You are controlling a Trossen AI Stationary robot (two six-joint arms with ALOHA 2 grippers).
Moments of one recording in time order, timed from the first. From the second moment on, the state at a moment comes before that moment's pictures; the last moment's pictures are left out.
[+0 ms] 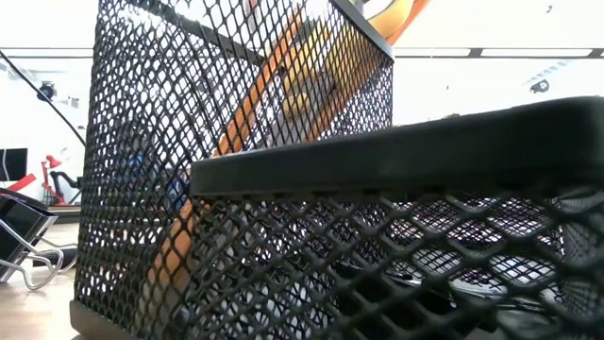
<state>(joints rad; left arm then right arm) -0.38 0.74 0.89 0.28 -0.49 -0.20 0.70 2.18 1.58 0.66 1.39 0.26</state>
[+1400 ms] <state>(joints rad) -0.38 0.79 0.88 0.27 -0.51 -0.23 0.69 2.18 1.54 0.17 1.25 0.70</state>
